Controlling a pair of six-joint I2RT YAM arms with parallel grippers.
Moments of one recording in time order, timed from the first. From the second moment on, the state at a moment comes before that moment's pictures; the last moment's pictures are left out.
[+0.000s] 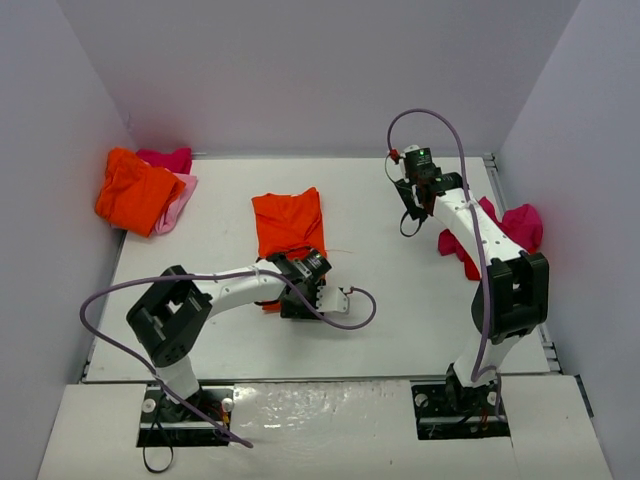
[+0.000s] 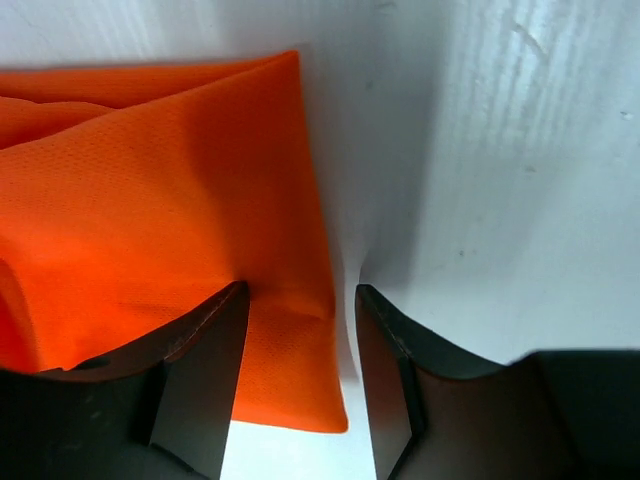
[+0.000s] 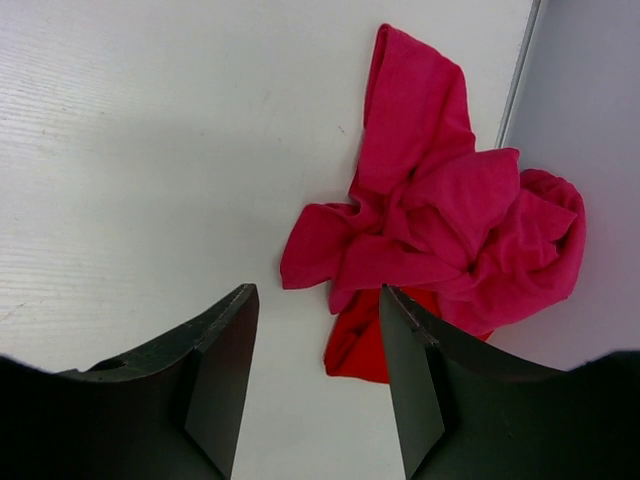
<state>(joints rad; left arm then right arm) -0.87 1.72 1.10 -0.67 0.03 0.79 0.26 1.72 1.46 -0.66 0.40 -0.27</state>
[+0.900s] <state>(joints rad) -0.90 1.63 1.46 -1.24 0.25 0.82 0.26 1.59 1.41 -0.65 0.10 -0.31</state>
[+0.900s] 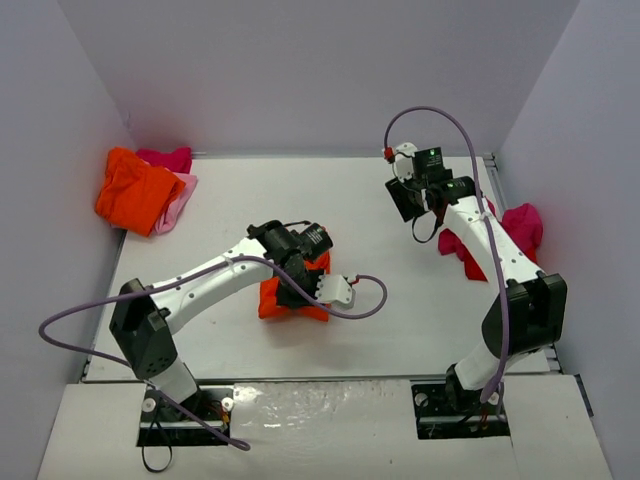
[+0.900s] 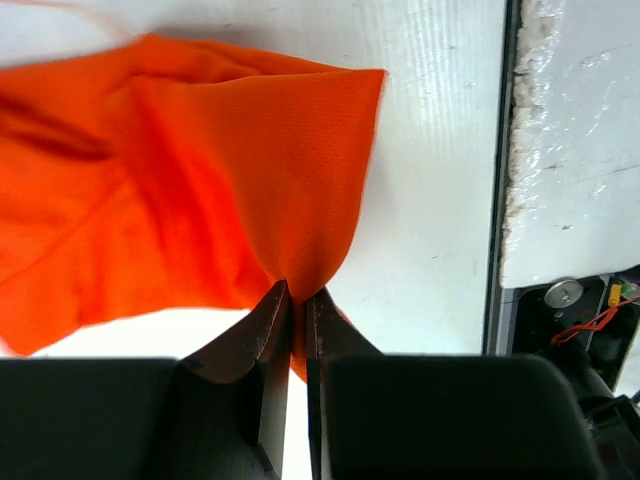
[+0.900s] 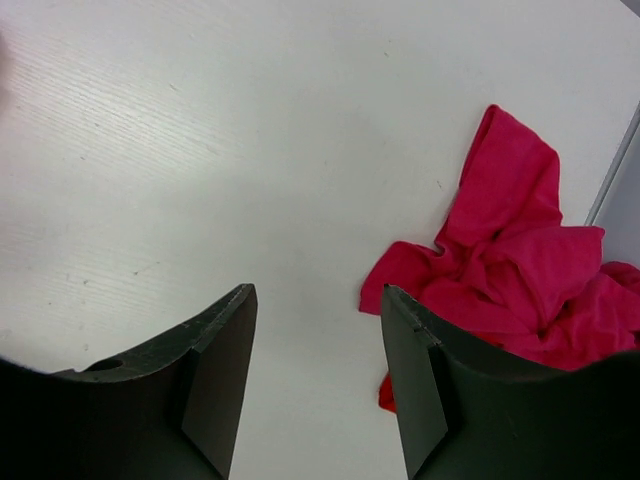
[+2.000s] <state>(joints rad) -0.75 1.72 1.60 -1.09 0.07 0.86 0.26 1.69 1.52 -0.66 0.05 -0.33</state>
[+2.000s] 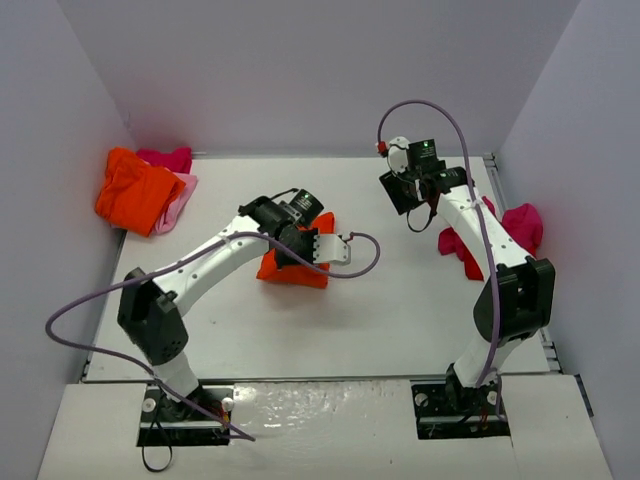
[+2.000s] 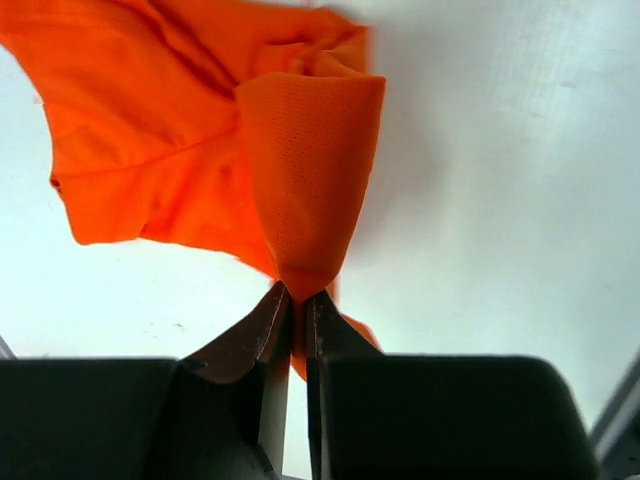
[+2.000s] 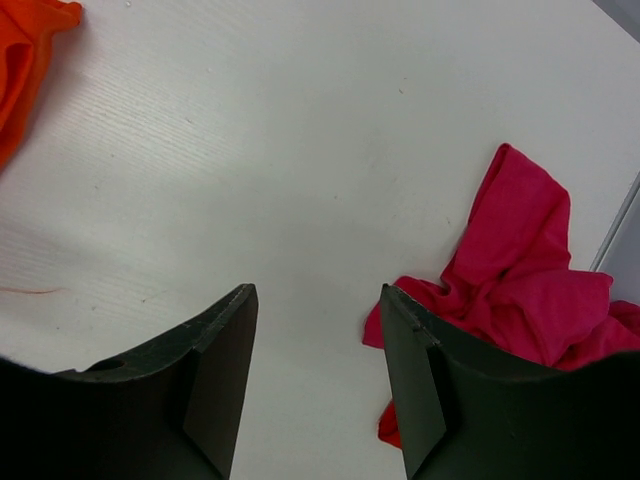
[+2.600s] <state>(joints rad) -0.81 1.50 1.64 -1.43 0.33 0.90 0.27 1.61 1.52 -0.67 0.09 -0.31</state>
